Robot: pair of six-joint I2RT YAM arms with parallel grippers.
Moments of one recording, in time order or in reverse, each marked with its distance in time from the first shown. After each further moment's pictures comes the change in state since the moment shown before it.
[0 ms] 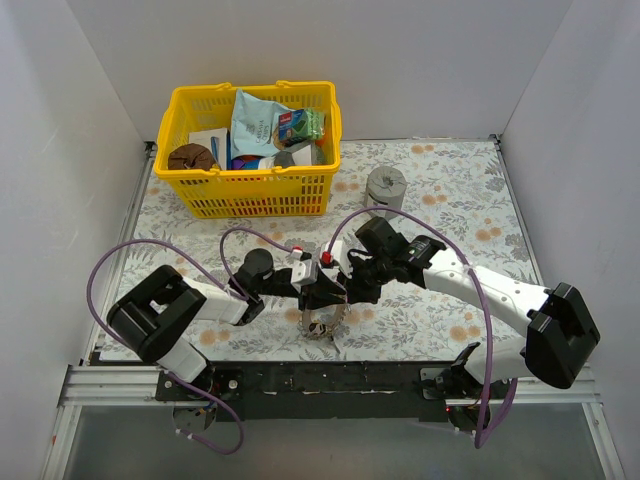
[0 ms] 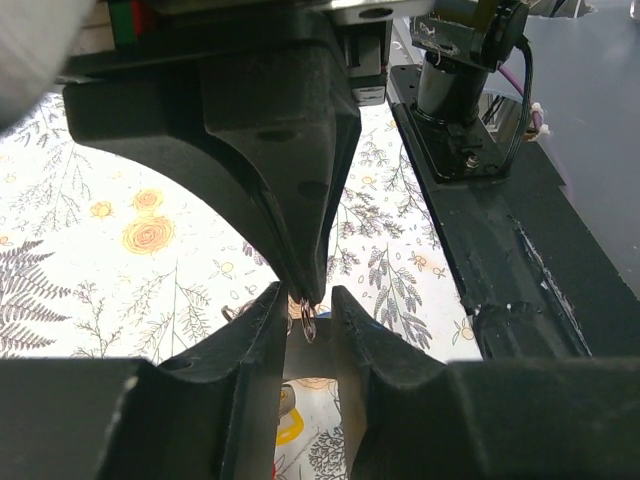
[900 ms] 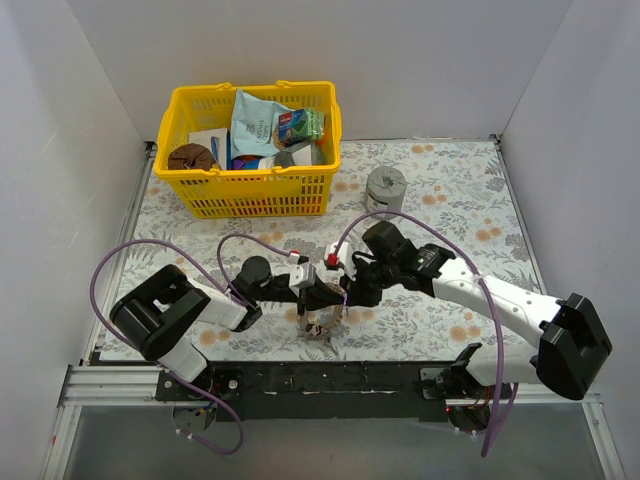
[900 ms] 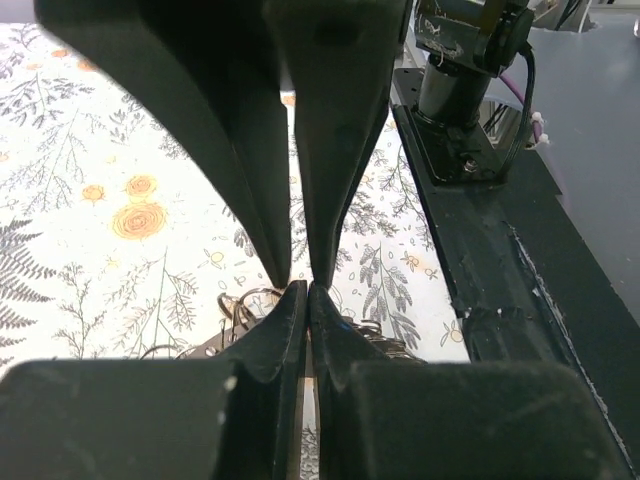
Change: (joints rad) left arm -0.016 0.019 -0.032 0.051 -0.036 -0.035; right arm 0.000 -0.054 -0.057 0.076 -0.023 0.026
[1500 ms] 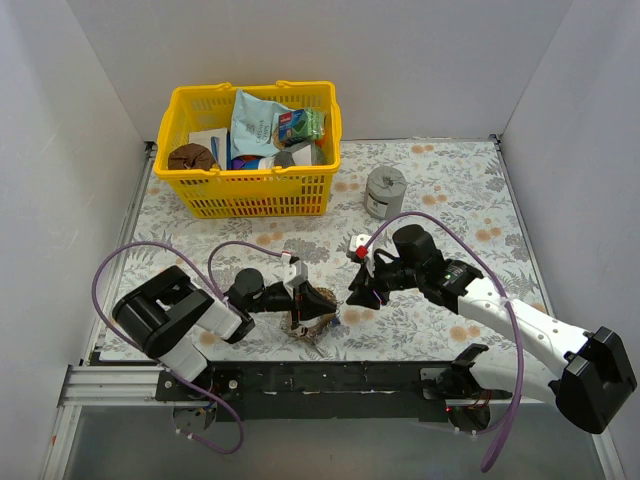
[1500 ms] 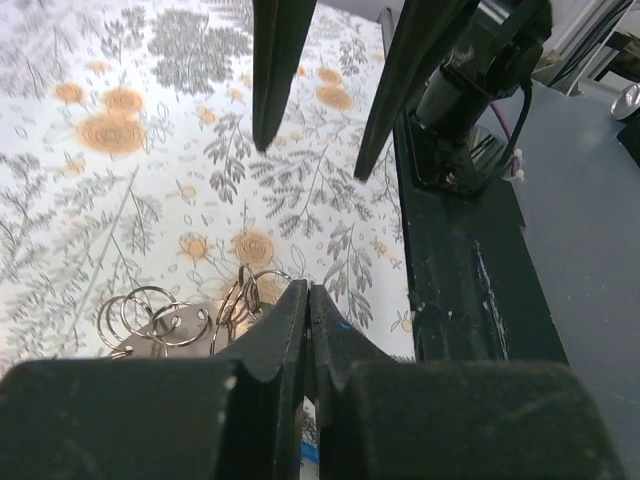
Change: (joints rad) left arm -0.002 0.043 -0.146 0.159 -0.125 -0.268; right arm -0.101 -0.230 -0.206 0.274 -0.134 0.119
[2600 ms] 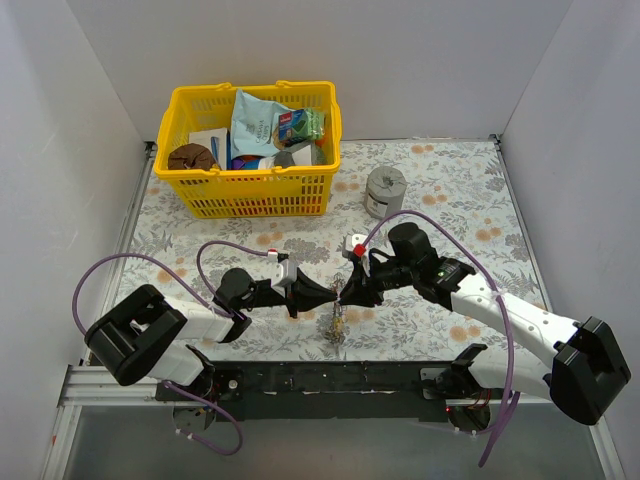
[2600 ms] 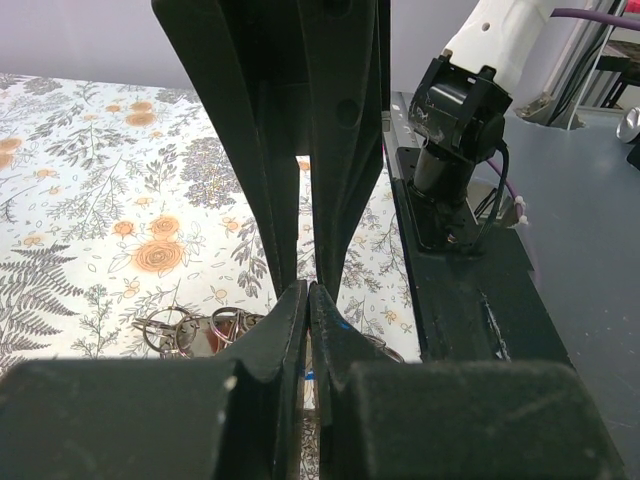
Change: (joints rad) left arm 0.001 -0.214 0.015 0.015 -0.004 0.054; right arm 0.000 0.060 -0.004 0.104 -0.157 0.041
